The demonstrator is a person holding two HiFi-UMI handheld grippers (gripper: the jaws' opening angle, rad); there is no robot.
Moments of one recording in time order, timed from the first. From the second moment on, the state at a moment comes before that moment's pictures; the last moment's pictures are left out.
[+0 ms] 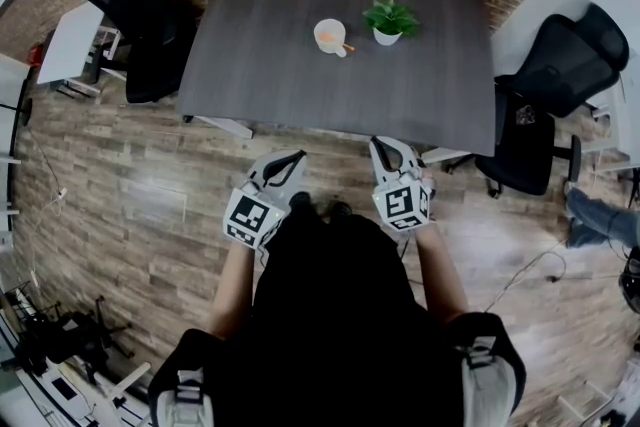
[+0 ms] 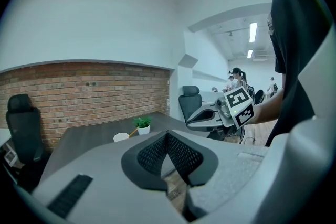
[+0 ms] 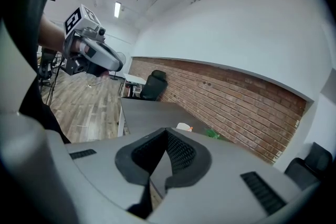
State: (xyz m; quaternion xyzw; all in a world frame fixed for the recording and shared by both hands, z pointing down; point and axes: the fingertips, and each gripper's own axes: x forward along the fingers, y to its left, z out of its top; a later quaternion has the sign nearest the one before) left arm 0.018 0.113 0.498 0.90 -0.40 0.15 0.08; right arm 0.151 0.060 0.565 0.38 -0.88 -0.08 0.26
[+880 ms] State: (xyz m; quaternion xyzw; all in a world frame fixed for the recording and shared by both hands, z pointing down) left arm -0.020 0.039 0.494 0.91 -0.38 0.13 0.09; right arm 0.116 0.000 0.556 0.40 -0.87 -0.08 0.28
